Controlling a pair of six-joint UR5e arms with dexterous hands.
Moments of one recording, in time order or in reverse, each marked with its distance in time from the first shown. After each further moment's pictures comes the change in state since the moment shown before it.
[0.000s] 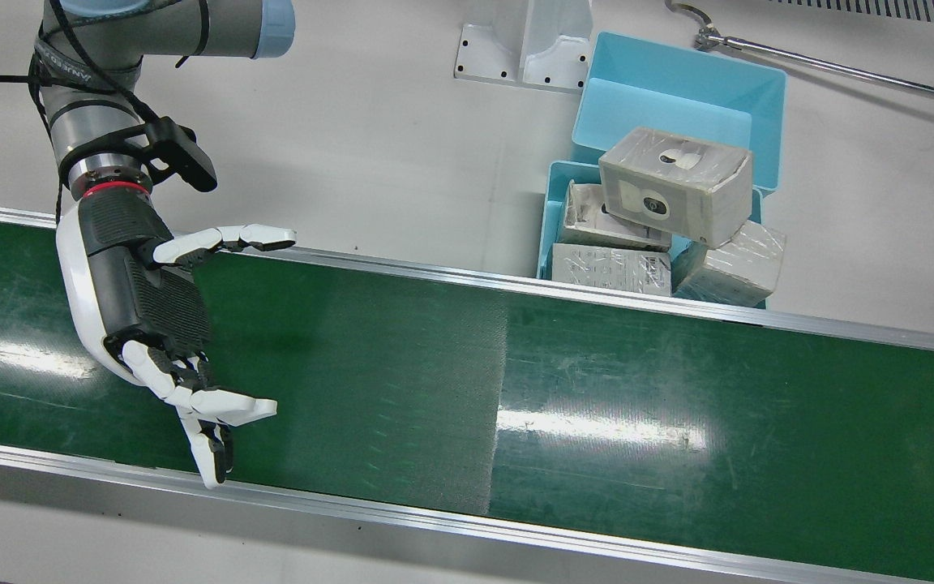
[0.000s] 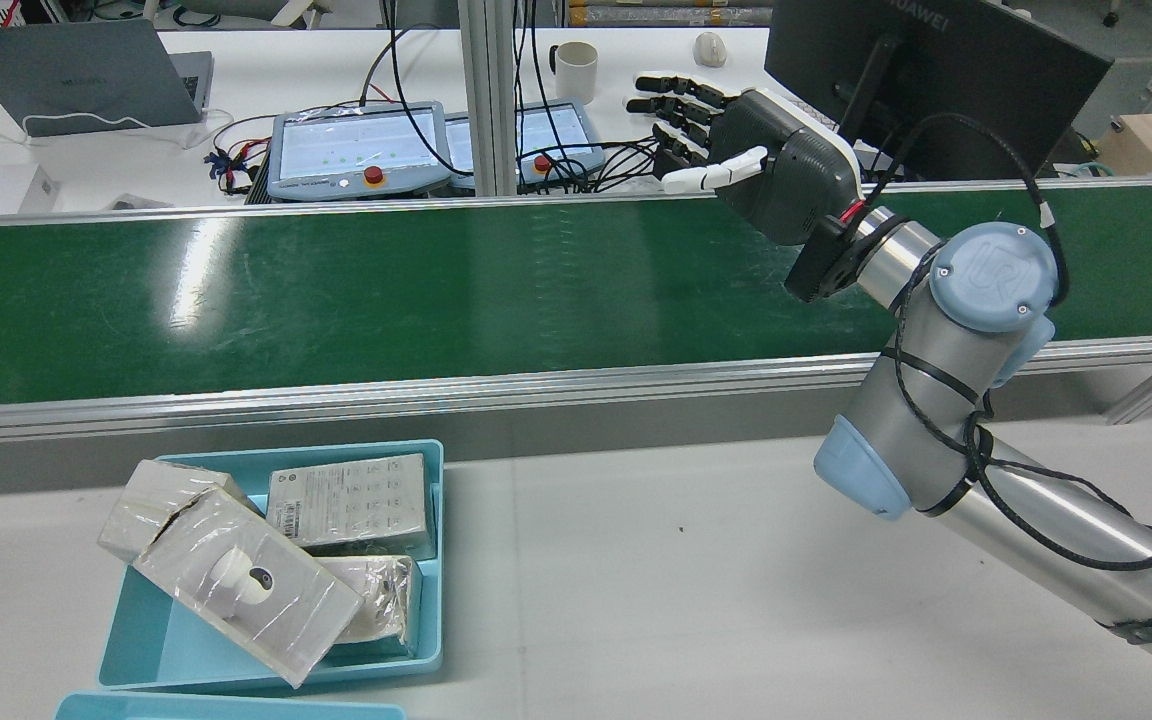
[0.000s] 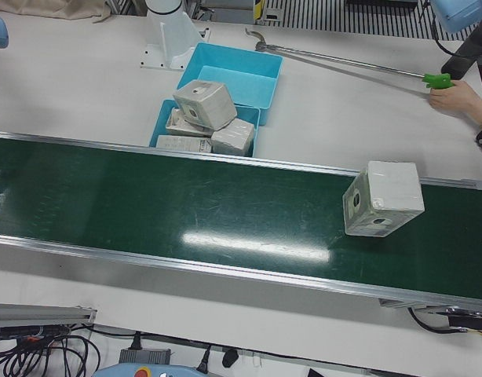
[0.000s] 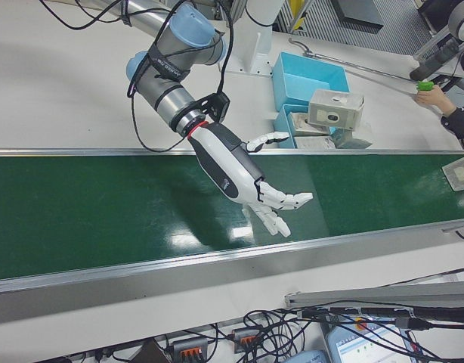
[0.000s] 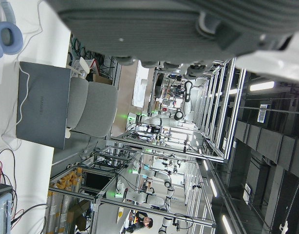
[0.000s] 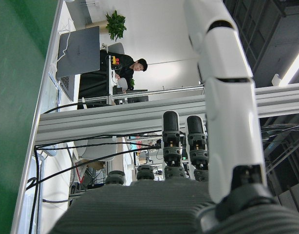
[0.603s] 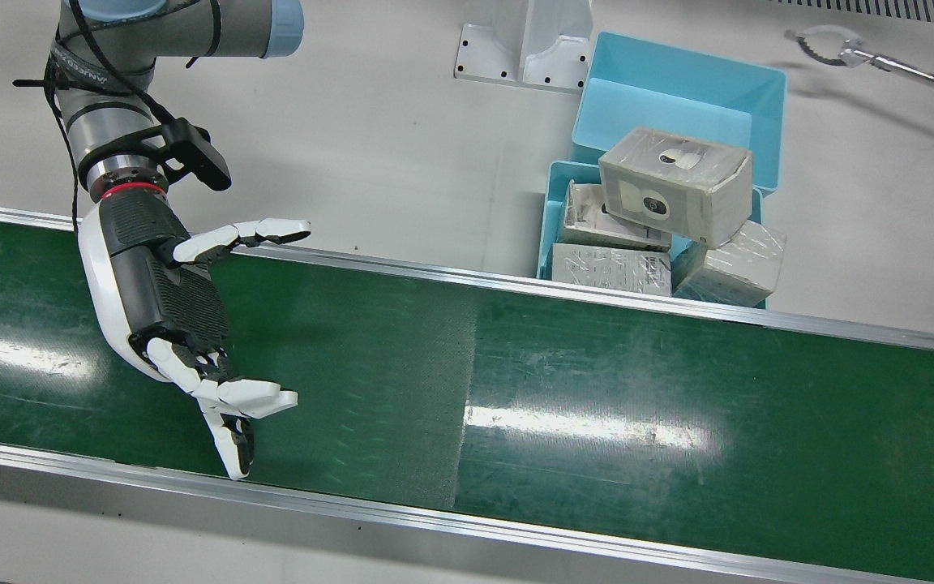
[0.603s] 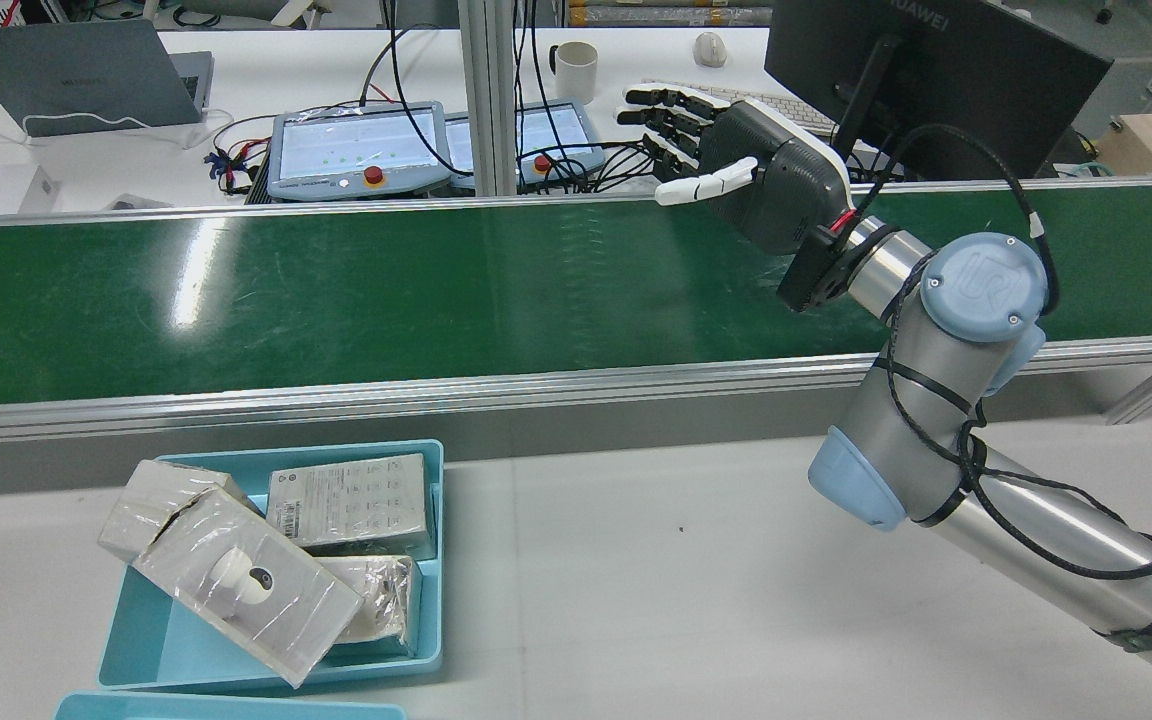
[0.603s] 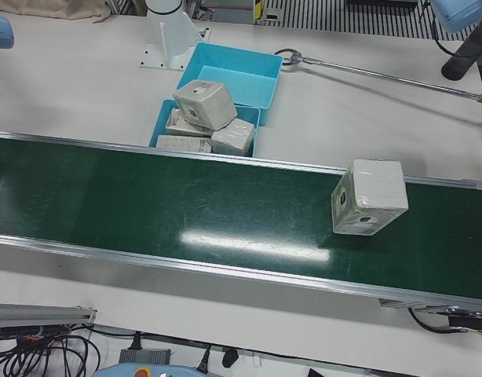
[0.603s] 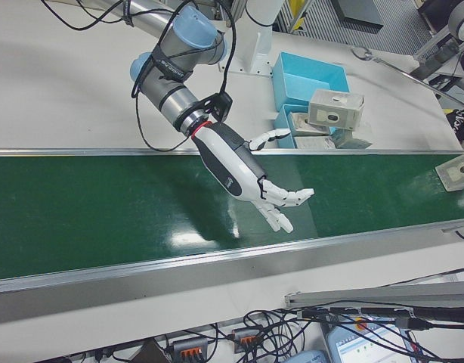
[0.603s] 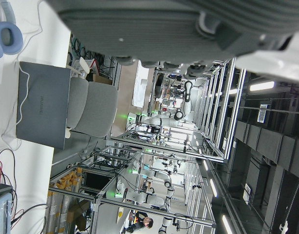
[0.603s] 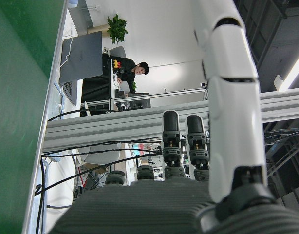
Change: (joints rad) left arm 0.000 0.000 0.000 0.000 0.000 0.000; right arm -0.018 0.000 0.004 0.001 0.002 0.005
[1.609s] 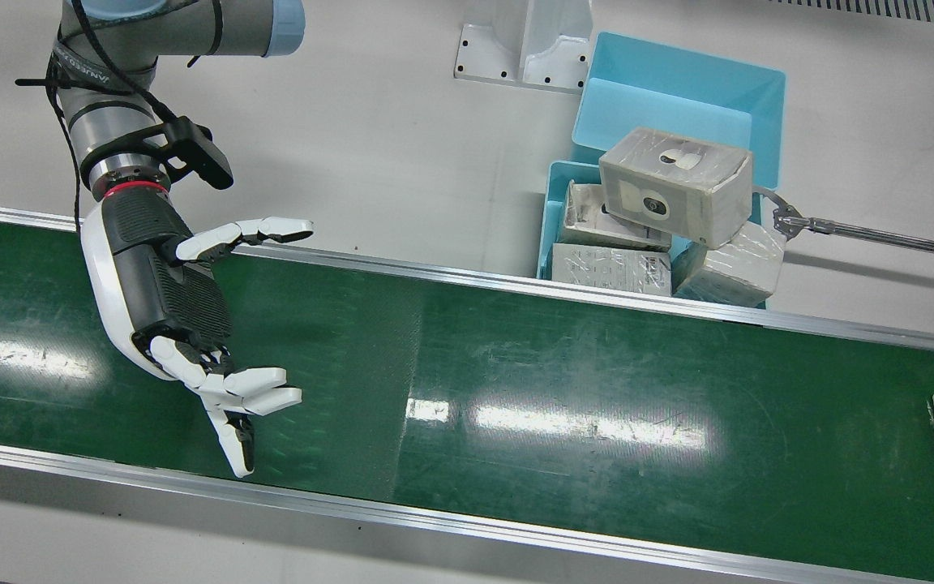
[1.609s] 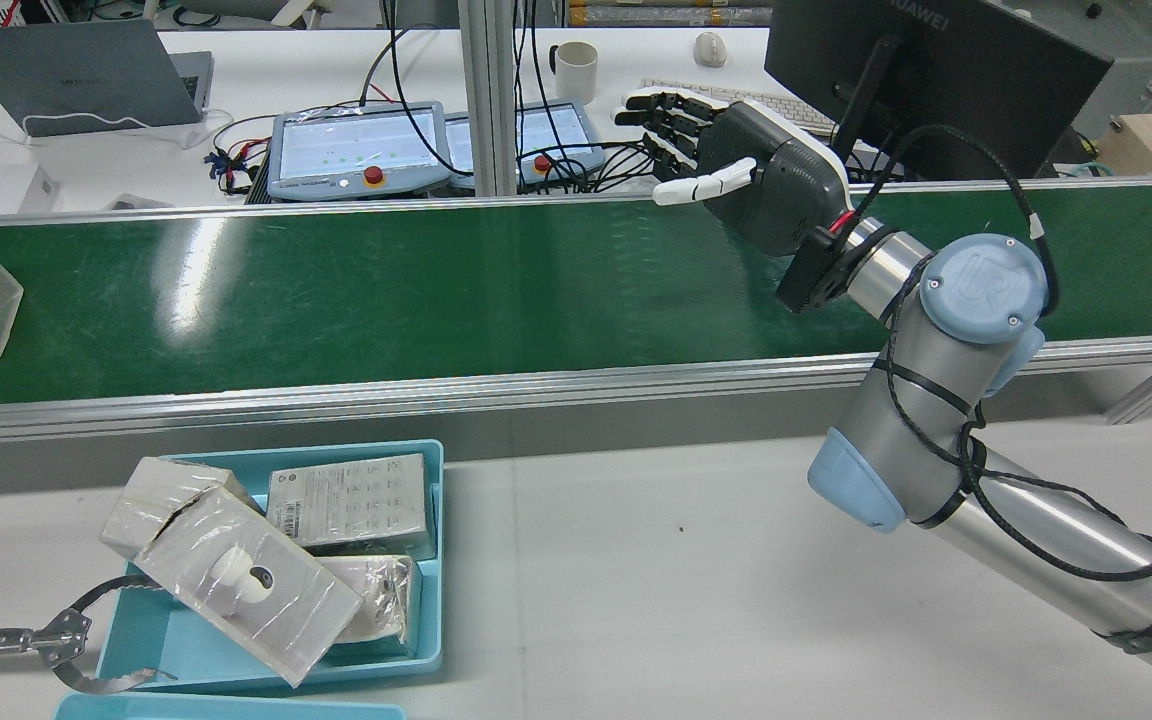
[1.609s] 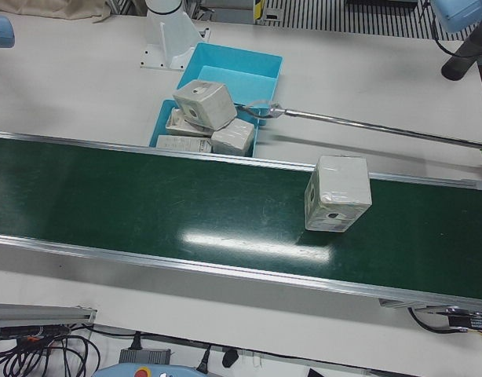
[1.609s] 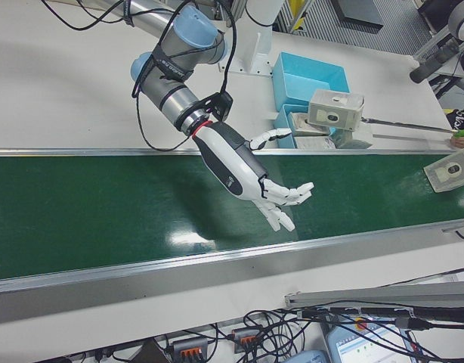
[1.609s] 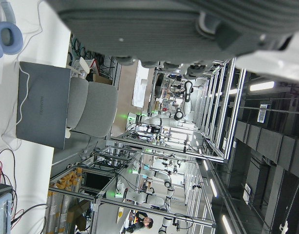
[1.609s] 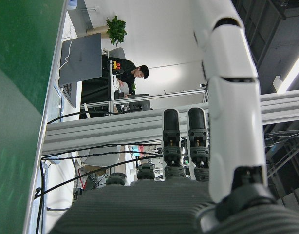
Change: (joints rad) left arm 0.000 0.000 0.000 0.000 0.000 0.000; right arm -0.002 0.000 0.003 0.000 0.000 0.002
